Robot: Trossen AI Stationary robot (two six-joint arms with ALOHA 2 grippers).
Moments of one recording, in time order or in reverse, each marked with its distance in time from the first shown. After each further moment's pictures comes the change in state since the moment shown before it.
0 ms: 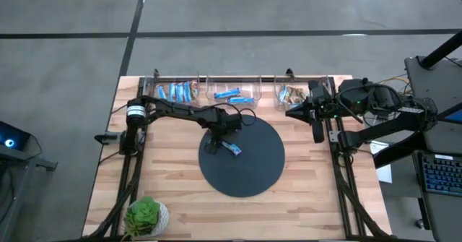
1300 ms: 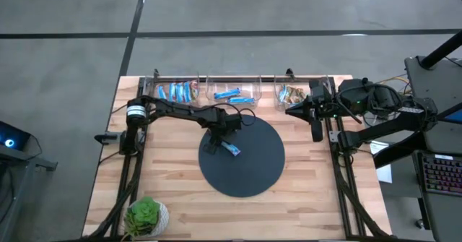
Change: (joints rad) left arm 0.003 0.000 0.000 -0.017 -0.002 0.002; right arm -0.001 0.000 0.000 0.000 0.035 -0.008
